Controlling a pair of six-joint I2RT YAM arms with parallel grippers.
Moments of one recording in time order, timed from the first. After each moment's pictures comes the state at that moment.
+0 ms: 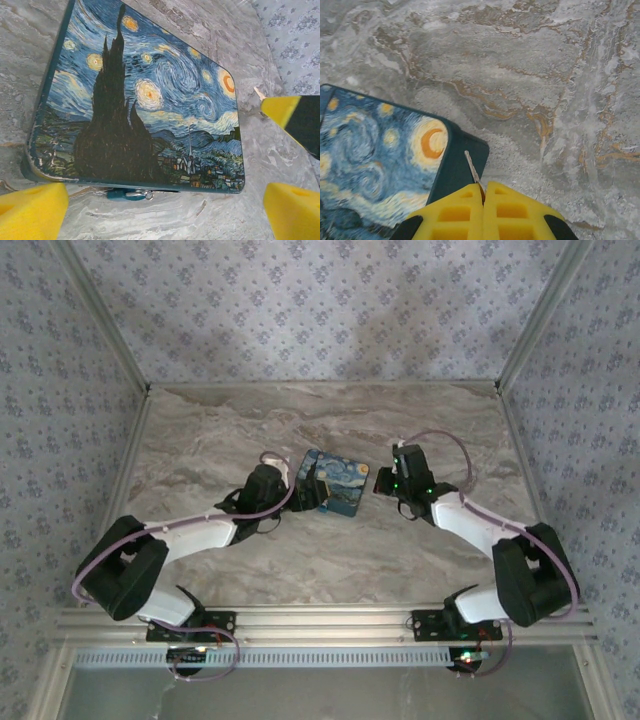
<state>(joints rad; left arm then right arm) -0.71 1.44 0.64 0.28 0.13 -0.77 0.43 1.40 0.73 -0.07 0.03 0.53</state>
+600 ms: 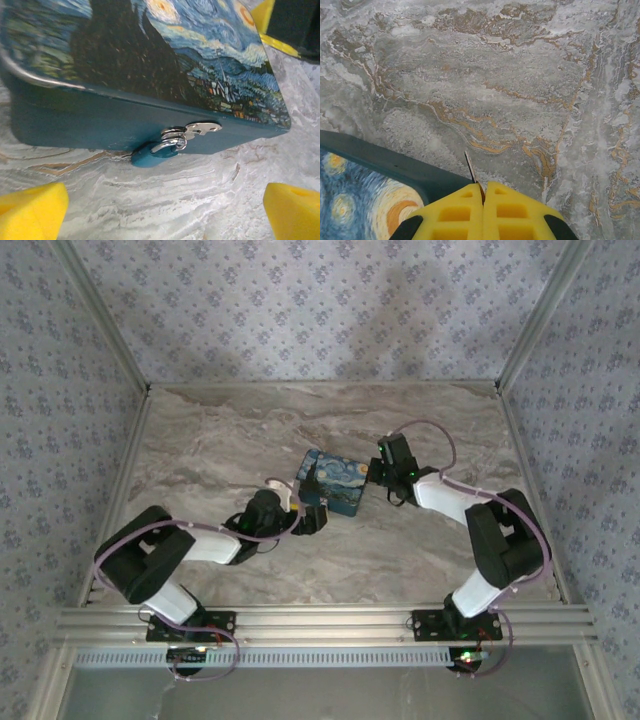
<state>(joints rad) -0.76 1.58 0.43 0.66 0.14 -0.63 0.44 1.62 0.88 -0.07 0.10 0.53</state>
